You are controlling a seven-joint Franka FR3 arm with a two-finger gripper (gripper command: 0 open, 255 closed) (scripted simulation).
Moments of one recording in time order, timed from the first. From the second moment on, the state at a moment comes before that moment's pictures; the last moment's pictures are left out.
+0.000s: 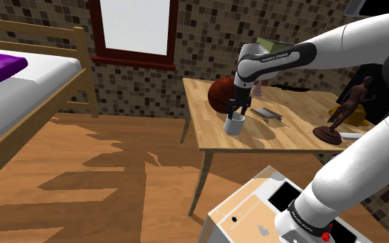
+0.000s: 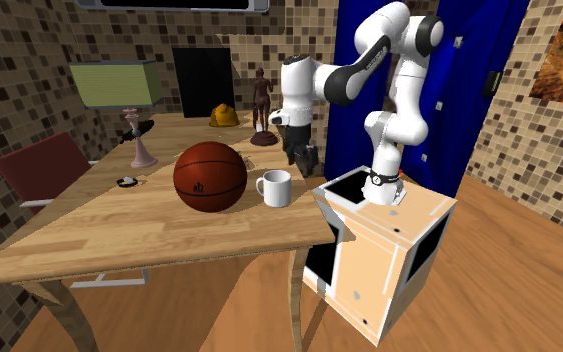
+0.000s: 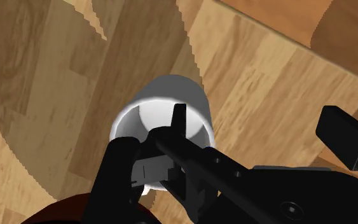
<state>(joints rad) -0.07 -0.16 -0.08 -2.26 -0.04 2.00 -0.03</state>
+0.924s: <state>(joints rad) -0.09 0.05 -0.10 -2.21 -0.03 2.17 -0.05</state>
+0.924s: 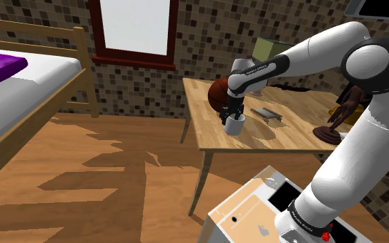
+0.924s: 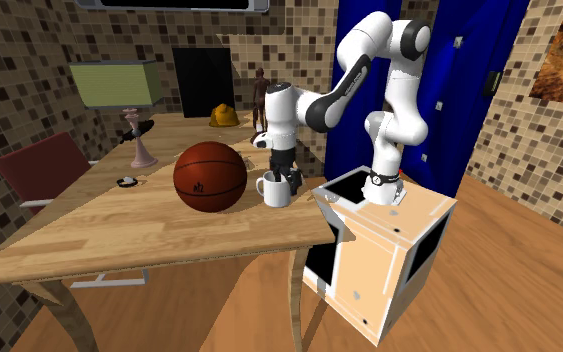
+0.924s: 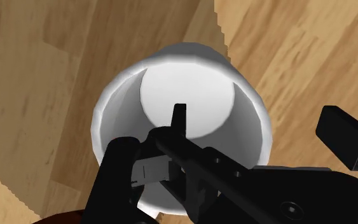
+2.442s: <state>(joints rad) -0.09 0.00 -0.10 -2.17 -0.04 2.08 -0.05</state>
